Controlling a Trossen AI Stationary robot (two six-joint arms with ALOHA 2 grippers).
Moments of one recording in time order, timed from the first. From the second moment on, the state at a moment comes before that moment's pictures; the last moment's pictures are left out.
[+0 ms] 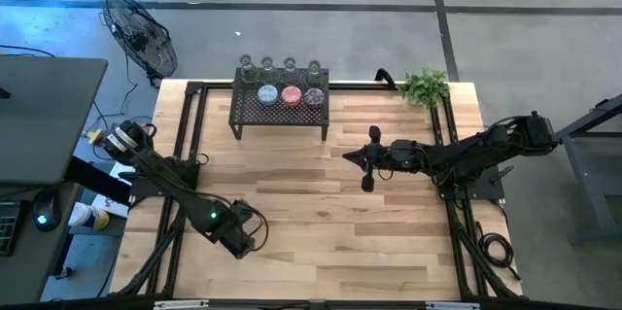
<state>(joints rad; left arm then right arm) -0.69 1.57 1.00 -0.88 -0.03 -1.45 0.00 1.32 0.37 0.72 0.19 -0.05</state>
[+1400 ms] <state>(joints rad) -0.40 1.44 1.16 -1.17 -0.09 -0.95 0.00 1.32 0.37 0.72 0.19 -0.05</state>
